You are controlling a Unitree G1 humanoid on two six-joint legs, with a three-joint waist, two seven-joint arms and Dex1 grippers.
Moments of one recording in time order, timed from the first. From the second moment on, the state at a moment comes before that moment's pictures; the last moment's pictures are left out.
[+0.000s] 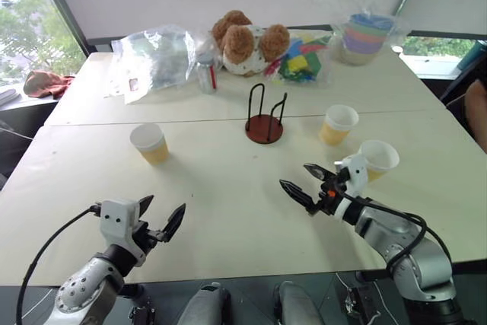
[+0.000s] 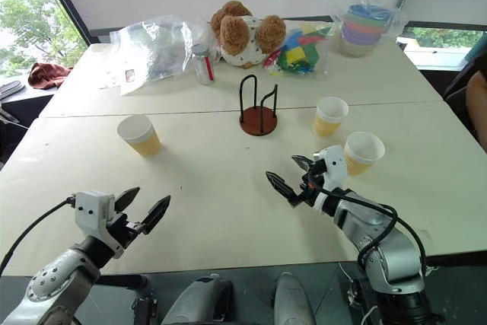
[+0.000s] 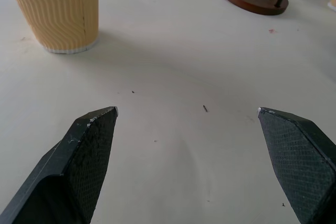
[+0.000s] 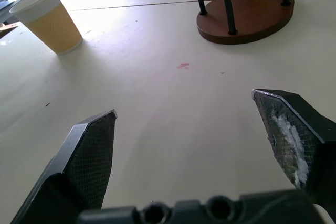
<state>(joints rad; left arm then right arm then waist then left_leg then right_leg) 0.41 0.33 0.22 -0.64 -0.47 0.43 -0.37 -0.06 -0.43 -0.06 -0.44 0.46 0.63 0.51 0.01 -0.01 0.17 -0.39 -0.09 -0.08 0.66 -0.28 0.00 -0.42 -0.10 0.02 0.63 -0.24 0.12</state>
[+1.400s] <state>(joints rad) 0.16 0.62 0.41 -0.60 -0.71 0.61 -0.49 -0.62 -0.17 0.12 0.07 0.18 0.52 0.26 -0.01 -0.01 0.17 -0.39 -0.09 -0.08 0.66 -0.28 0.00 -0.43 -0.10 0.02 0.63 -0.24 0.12</state>
